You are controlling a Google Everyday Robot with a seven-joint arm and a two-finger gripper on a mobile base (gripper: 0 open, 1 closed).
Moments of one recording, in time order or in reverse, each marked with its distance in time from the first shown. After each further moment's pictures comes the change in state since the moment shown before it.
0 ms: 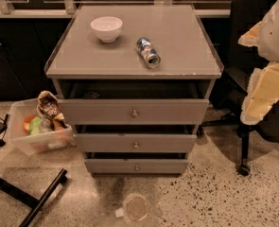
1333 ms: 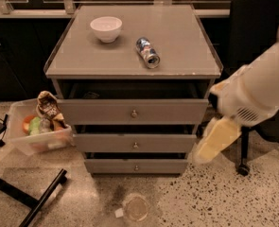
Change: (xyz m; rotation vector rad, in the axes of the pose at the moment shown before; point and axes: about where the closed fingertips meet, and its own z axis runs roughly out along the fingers) arm -0.020 0.052 0.099 -0.060 -0.144 0.168
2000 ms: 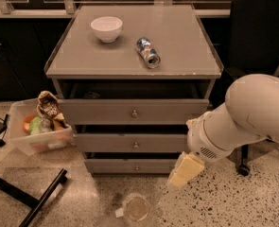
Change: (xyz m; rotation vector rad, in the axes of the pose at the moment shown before) arm 0.006 0.048 0.108 -0.072 -0.035 0.063
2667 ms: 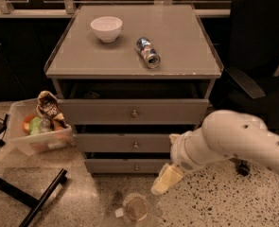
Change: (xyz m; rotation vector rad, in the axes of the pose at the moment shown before) arm 0.007 -0.006 0.102 -0.038 -0.097 -0.003
